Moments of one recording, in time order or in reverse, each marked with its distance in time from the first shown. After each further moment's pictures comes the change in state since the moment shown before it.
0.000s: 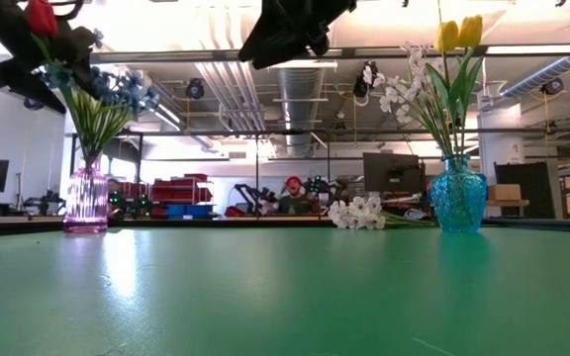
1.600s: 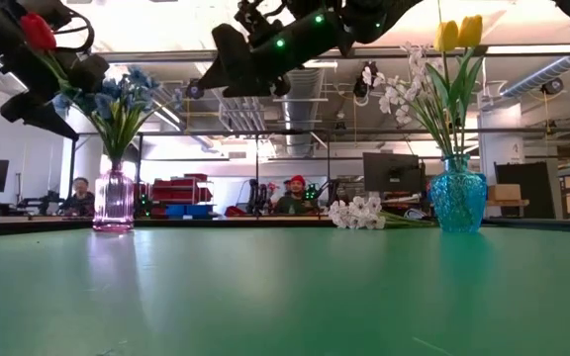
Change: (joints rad) left arm 0.000 -0.025 -0.208 0.208 0.036 -0.117; right arm -0.201 0.203 0.046 0.443 -0.149 -0.076
